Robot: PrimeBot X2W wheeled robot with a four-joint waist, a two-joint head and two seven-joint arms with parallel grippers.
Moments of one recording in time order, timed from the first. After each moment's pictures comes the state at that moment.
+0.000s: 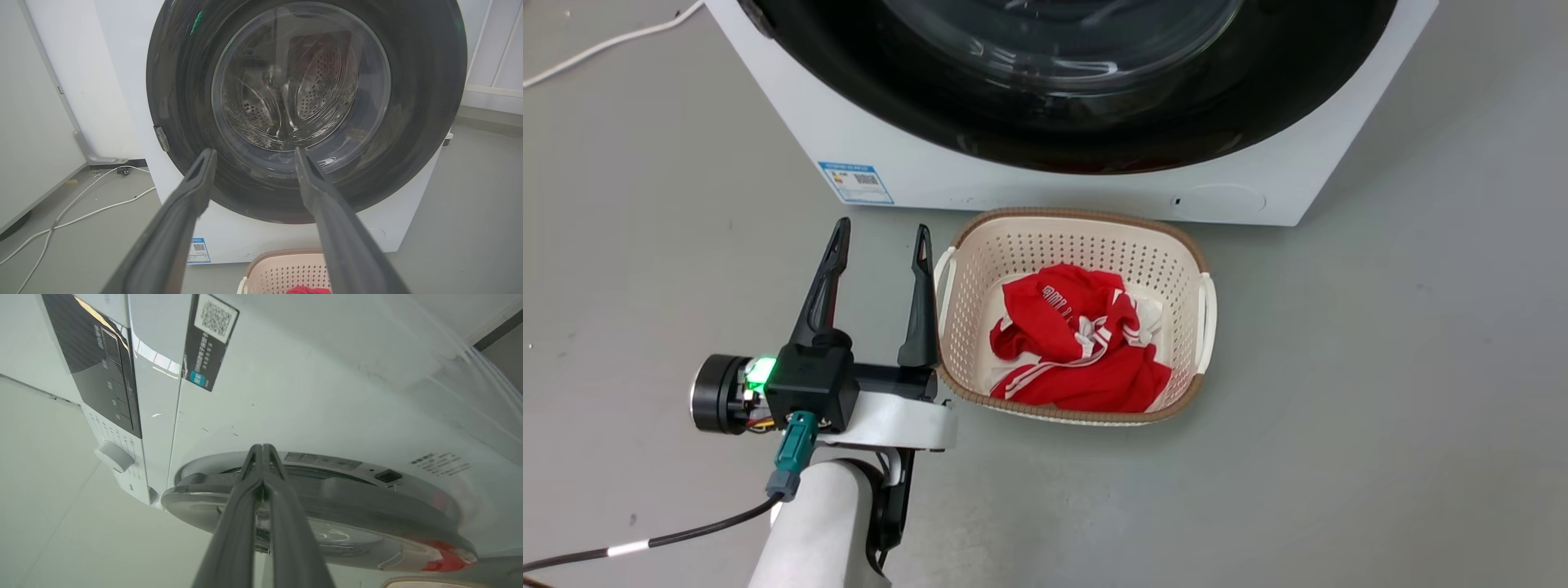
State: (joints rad) left arm -0.27 0.05 -0.15 0.05 -0.04 0.06 -0.26; right arm -1.31 -0.43 0.24 0.95 1.60 0.13 0.32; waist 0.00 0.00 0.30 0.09
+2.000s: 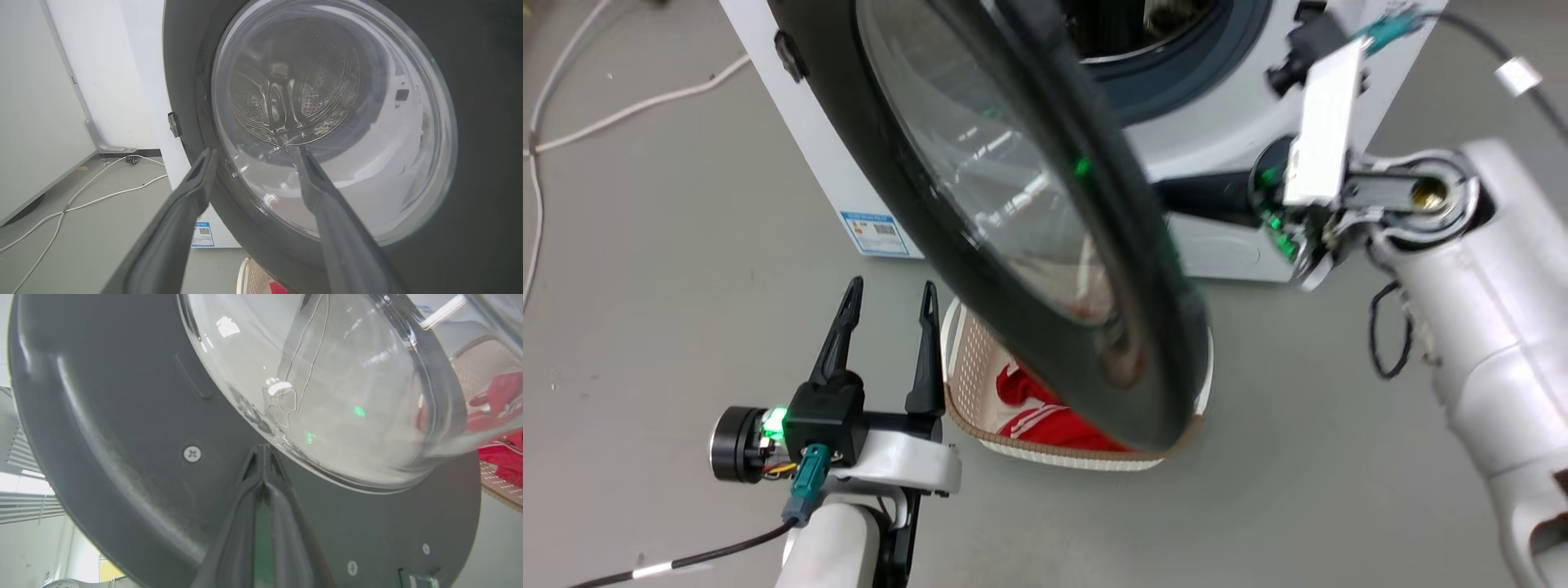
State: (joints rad) left arm -0.21 0.05 -0.17 0.10 -0.06 0.08 -0.26; right arm -1.05 -0.21 0.46 0.73 1.61 0.13 0.99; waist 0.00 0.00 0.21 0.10
